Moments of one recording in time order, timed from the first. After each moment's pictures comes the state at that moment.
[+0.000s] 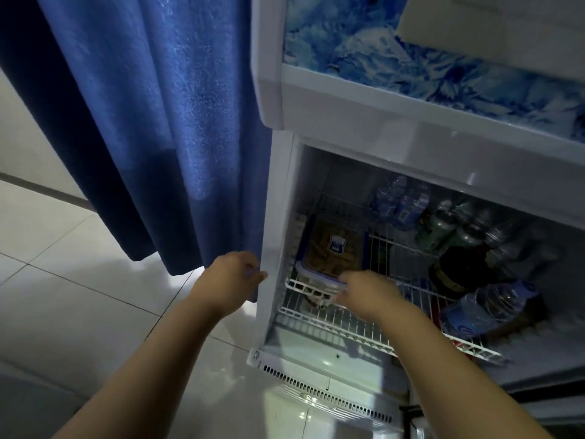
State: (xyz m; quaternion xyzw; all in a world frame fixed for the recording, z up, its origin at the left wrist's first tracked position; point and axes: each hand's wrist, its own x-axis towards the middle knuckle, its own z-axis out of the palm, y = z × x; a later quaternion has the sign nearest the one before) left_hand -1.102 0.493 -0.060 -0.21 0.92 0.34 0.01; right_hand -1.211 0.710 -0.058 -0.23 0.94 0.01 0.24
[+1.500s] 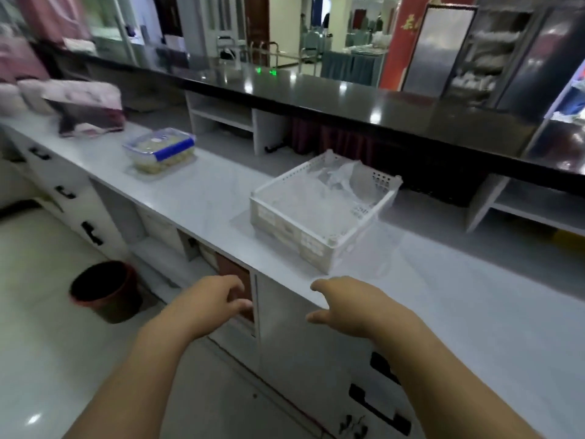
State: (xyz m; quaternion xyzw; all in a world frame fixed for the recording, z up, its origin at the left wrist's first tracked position) left_hand -0.226 0.296 -0.023 -0.86 0.44 0.21 -0.14; right_hand -0.407 0.150 0.008 -0.93 0.29 0.17 0.15
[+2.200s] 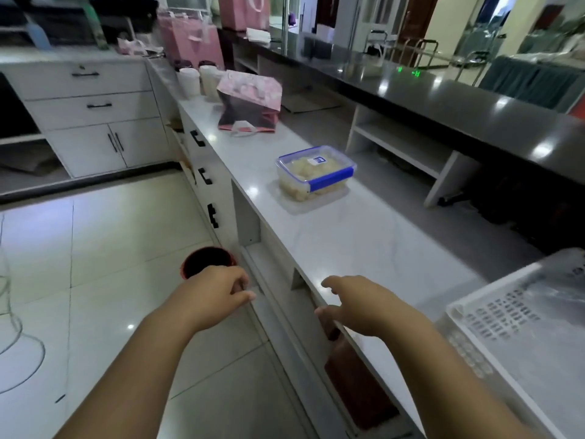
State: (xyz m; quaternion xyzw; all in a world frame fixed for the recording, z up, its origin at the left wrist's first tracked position) left_hand 0.073 0.361 -0.023 -0.93 0.25 0.17 -0.19; right_hand -0.027 0.140 -0.008 -0.96 0.11 0.20 0.15
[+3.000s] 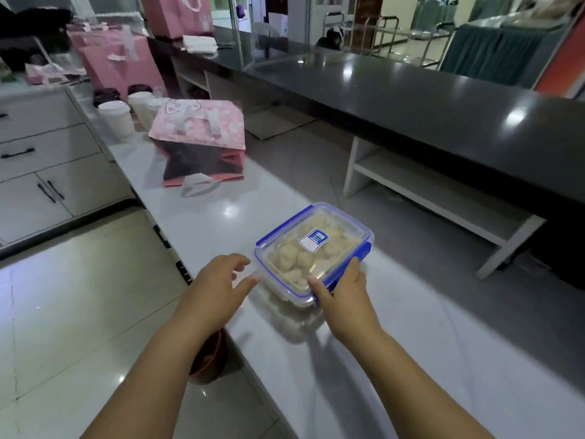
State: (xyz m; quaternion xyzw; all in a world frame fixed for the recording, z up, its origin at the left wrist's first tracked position) left_hand 0.374 0.214 -0.031 -0.91 0.24 0.10 -0.33; right_hand 0.264 0.043 -0.062 -0.80 0.37 -0.09 0.46
